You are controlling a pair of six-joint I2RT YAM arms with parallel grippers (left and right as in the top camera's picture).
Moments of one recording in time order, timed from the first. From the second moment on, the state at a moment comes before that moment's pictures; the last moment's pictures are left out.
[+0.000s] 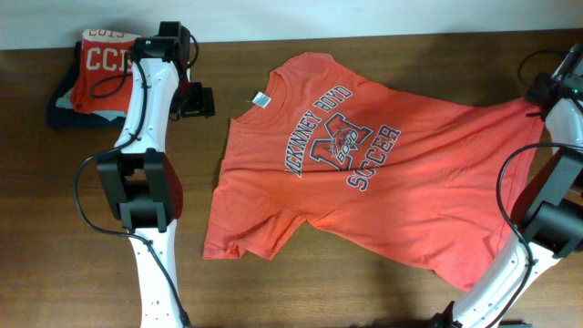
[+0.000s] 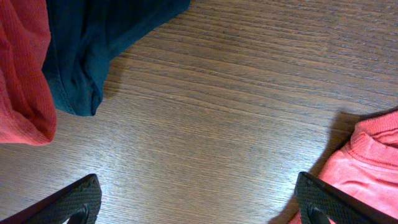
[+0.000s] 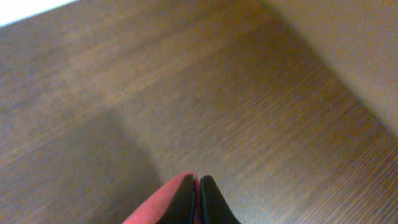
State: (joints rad) left arm -0.04 2.49 2.39 -1.37 -0.13 -0.17; right arm -0.53 2.27 1.80 -0.27 0.16 -0.01
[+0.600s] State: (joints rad) left arm -0.04 2.49 2.39 -1.37 -0.13 -0.17; right arm -0.53 2.29 2.02 -0.52 0.20 -0.05
